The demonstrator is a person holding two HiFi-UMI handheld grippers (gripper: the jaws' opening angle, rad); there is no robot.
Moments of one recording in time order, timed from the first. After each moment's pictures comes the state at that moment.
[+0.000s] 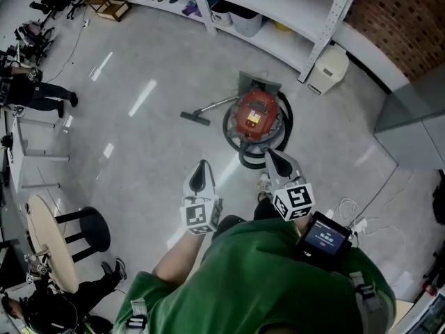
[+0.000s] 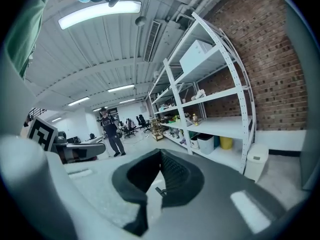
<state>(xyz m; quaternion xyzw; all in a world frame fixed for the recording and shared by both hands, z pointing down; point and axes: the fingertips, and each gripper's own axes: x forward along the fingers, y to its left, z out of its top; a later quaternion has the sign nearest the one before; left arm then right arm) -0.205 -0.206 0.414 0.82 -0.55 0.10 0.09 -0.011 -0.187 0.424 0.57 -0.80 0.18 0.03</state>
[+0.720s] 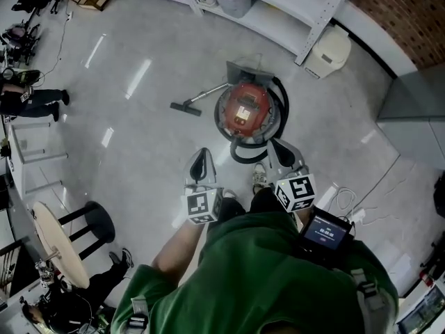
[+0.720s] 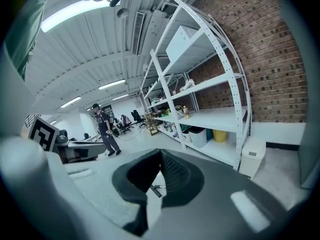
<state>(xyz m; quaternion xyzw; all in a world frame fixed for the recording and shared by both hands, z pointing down) -0.109 -0.299 0.463 0.82 -0.53 0.17 0.10 0.080 -0.271 0.476 0.57 -0.79 0.23 0.05</state>
